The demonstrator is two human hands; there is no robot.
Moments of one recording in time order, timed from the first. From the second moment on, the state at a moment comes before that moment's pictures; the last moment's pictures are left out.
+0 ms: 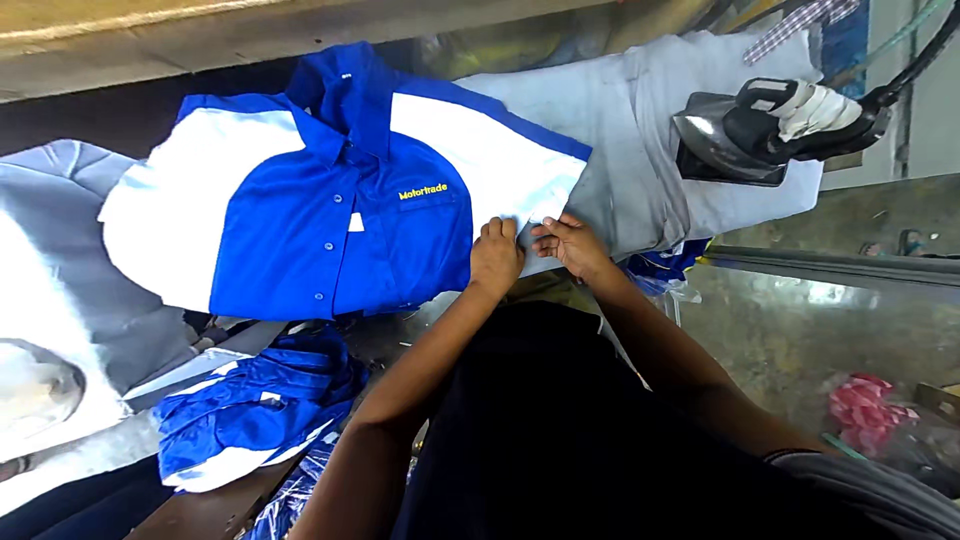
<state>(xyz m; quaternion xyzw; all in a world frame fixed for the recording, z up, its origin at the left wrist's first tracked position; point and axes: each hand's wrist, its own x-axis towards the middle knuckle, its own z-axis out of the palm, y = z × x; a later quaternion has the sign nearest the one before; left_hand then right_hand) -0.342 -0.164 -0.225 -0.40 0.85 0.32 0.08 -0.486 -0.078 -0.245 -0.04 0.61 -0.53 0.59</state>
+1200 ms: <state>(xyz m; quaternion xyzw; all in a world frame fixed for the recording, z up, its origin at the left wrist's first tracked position) -0.377 -0.237 -0.245 -0.25 0.92 0.30 -0.08 -0.551 -0.145 -0.309 -0.63 0.77 -0.13 0.07</state>
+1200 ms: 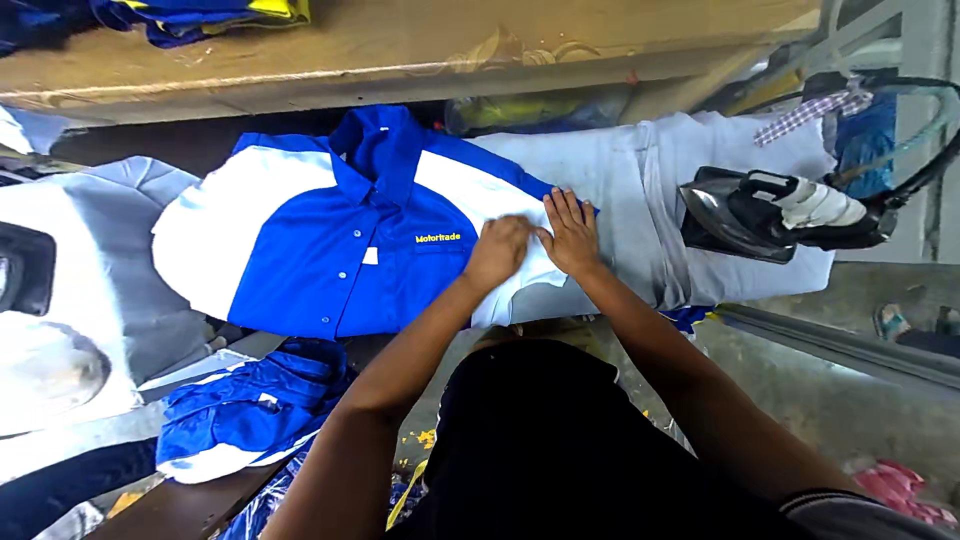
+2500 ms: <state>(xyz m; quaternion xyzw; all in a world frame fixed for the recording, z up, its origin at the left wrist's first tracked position) -0.369 -0.147 -0.262 -0.20 0.95 0.25 -0.02 -0.586 -0.131 -0.310 -0.68 0.72 -0.10 0.09</state>
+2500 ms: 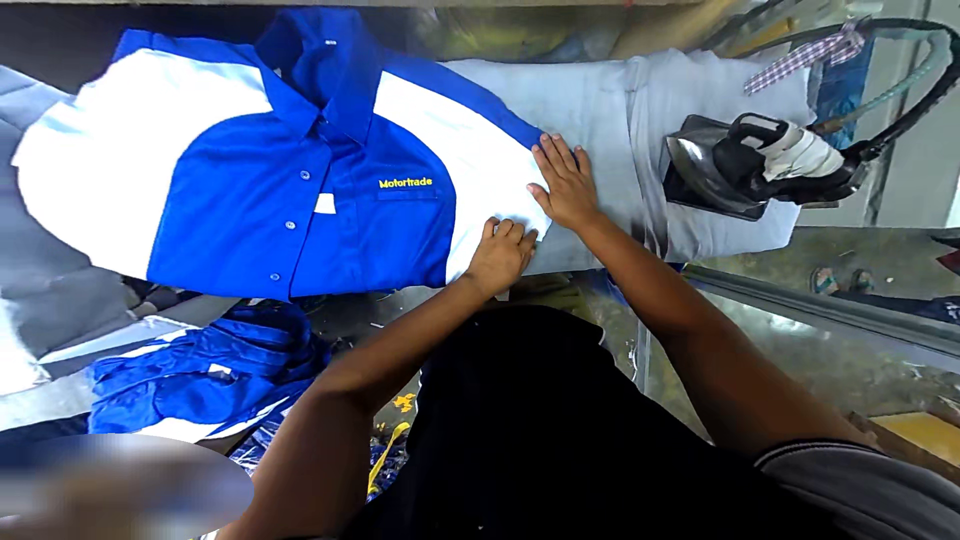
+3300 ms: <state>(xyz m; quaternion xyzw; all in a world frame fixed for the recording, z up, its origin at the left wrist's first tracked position) -0.429 -0.088 -0.285 -0.39 0.91 0.14 -0.05 -0.648 -0.134 -0.246 -0.67 0.68 -0.08 0.27</state>
